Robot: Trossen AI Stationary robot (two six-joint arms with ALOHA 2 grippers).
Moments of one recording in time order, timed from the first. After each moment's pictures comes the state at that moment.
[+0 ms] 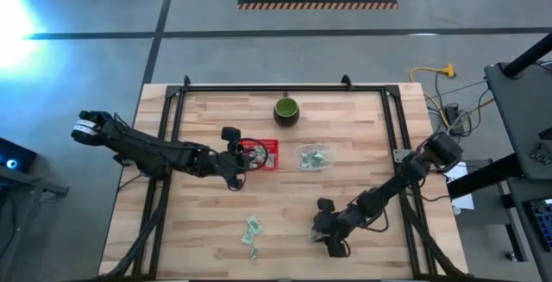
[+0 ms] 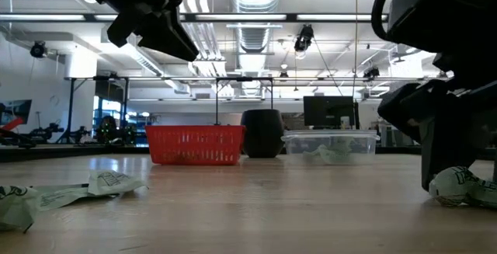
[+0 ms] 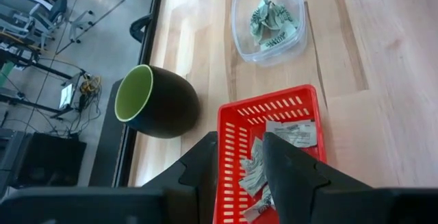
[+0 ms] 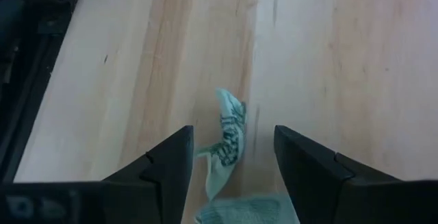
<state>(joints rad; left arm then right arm) -0.24 1.25 0.84 -0.30 -0.63 0.24 0.62 1.80 0.79 0.15 0.12 0.57</state>
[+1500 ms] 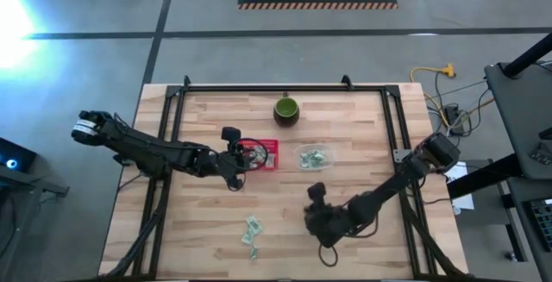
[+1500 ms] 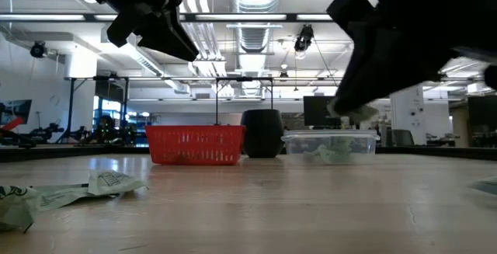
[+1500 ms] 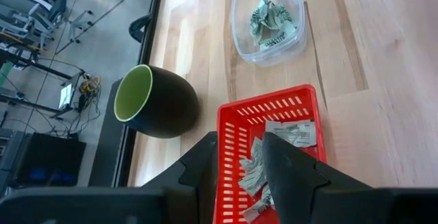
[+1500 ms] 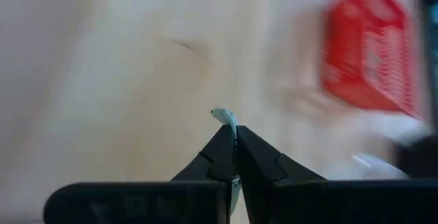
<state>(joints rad) -0.24 1.25 0.84 -0.30 -0.62 0.24 0.61 1.82 1.08 -0.36 0.60 0.08</state>
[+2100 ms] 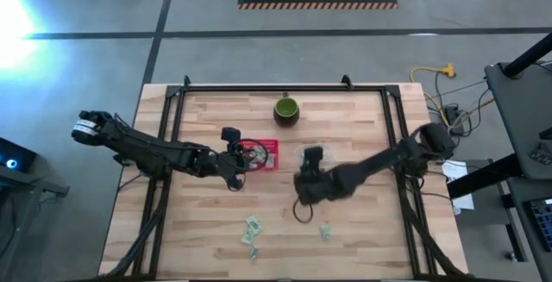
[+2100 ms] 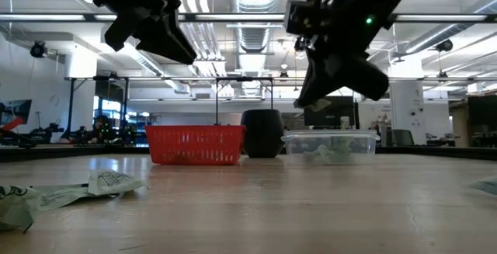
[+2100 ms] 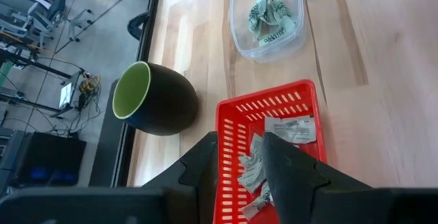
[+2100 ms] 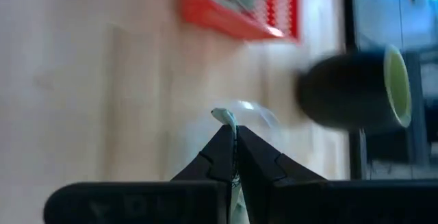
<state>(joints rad) -0.24 1.25 0.83 -0.30 -0.62 0.24 0.33 1.78 1.16 -0.58 0.70 0.03</state>
